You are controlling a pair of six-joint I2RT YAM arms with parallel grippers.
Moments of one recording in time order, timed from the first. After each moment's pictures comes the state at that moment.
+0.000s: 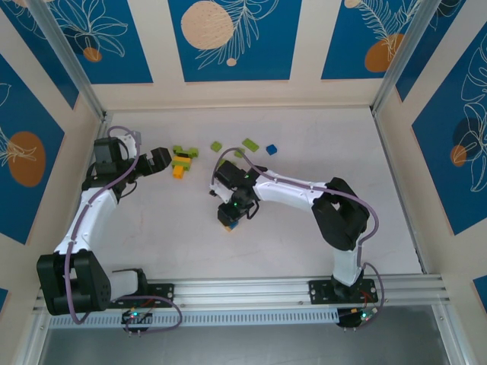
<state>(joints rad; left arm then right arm) 0.08 1.23 0.92 -0.34 0.48 -0.31 0.89 1.89 1.38 -0.79 -0.25 0.13</state>
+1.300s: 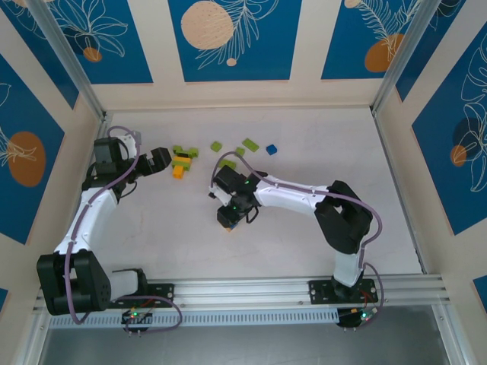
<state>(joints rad) 0.08 1.23 0.92 -0.34 0.48 -0.31 0.93 1.86 1.32 -0.73 -0.17 0.15</state>
